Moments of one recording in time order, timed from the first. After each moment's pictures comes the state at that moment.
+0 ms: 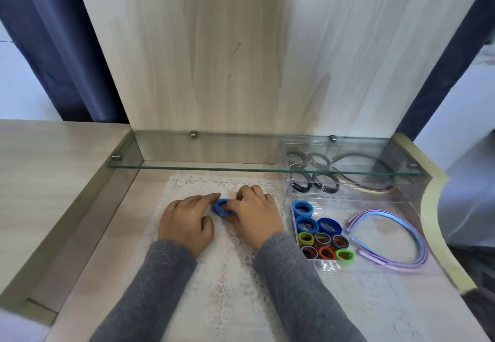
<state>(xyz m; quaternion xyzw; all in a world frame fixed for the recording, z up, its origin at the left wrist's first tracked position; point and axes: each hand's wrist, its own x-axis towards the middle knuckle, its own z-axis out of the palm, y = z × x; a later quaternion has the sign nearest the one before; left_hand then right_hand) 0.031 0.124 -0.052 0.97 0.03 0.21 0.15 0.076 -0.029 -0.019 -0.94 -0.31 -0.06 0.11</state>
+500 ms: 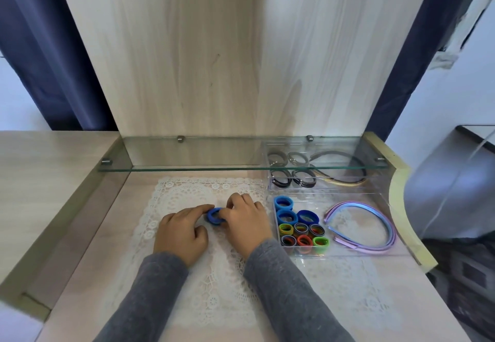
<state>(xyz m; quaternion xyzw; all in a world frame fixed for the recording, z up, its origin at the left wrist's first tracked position) 0.002 0.095 -0.041 0.96 0.07 0.17 0.23 0.049 -0.047 -0.020 -0.94 -0.30 -0.08 0.11</state>
